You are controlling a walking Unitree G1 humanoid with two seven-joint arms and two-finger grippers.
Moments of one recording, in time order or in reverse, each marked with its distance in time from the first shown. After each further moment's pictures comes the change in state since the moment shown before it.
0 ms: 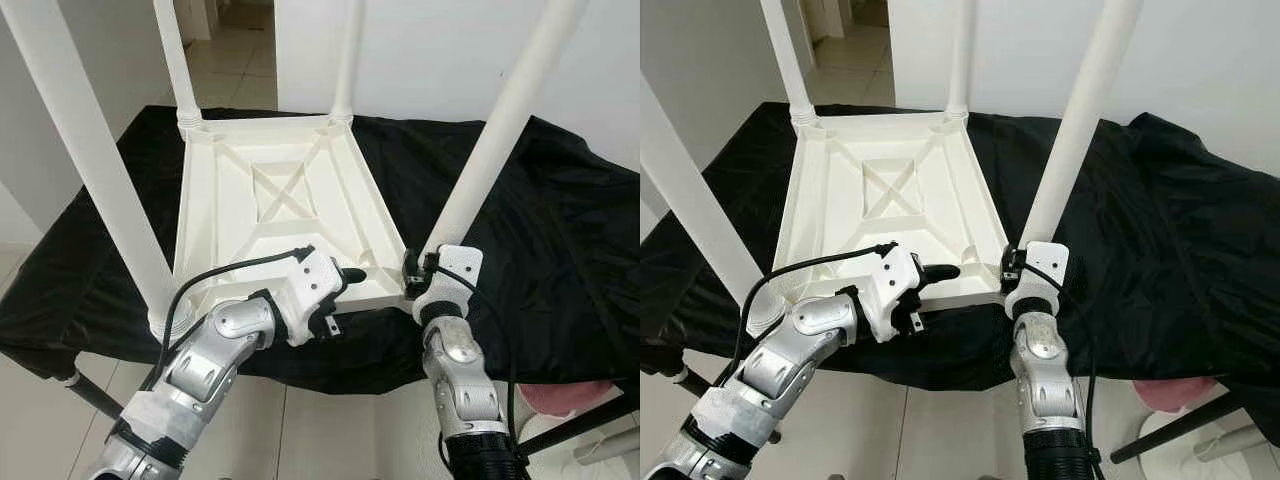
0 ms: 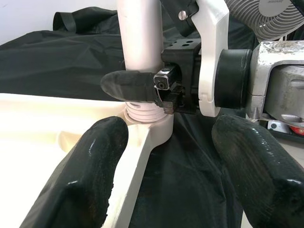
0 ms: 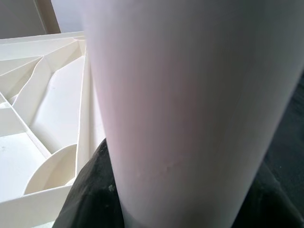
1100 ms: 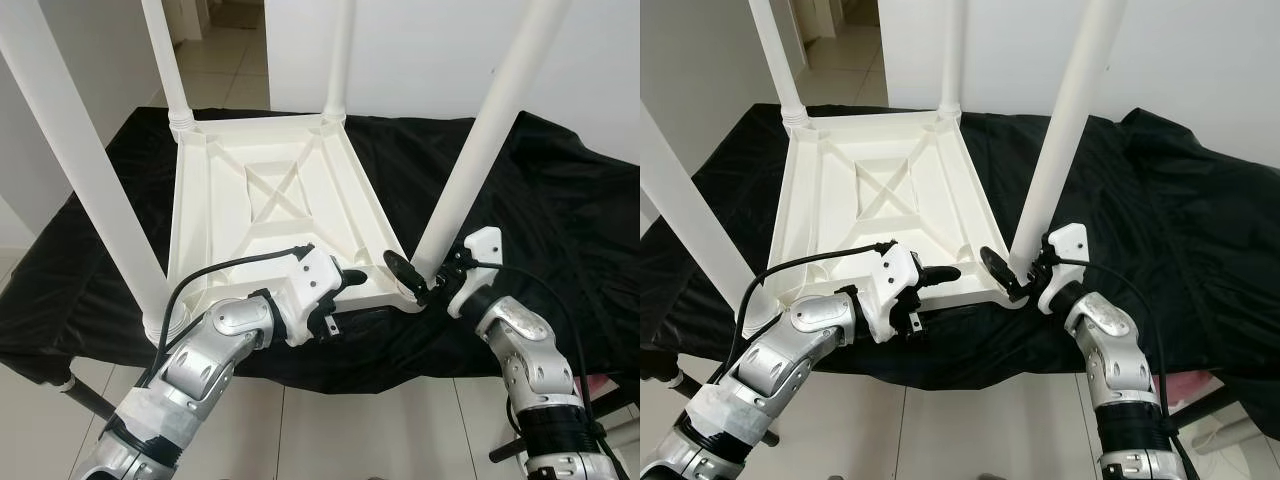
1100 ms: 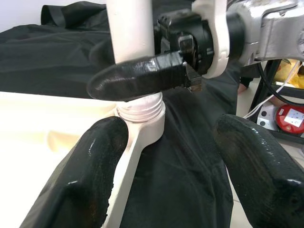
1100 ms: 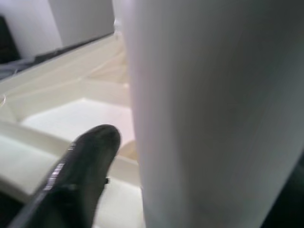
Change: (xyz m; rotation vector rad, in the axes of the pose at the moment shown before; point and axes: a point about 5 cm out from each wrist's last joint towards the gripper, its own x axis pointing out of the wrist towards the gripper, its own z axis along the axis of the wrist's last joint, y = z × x) left arm -0.003 0.000 0.003 -0.026 0.017 -0.027; right arm 0.020 -0.037 0.019 -0.101 0.034 0.757
